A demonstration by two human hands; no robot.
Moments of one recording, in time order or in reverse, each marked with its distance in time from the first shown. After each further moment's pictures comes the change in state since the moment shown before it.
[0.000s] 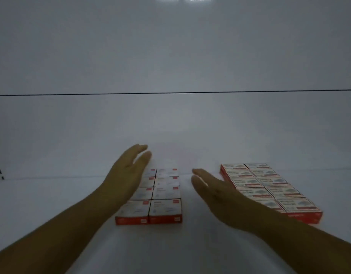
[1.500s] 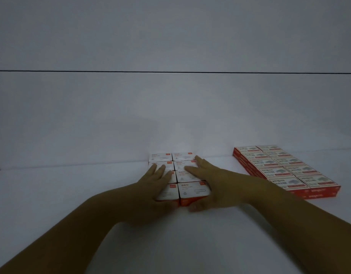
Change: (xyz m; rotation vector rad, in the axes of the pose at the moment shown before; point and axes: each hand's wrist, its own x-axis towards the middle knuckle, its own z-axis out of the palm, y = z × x) left_hand -0.004 -0.056 -0.031 0.979 -0.822 0.210; right_hand 0.044 -0.020 0.045 -0.529 -0.270 -0.134
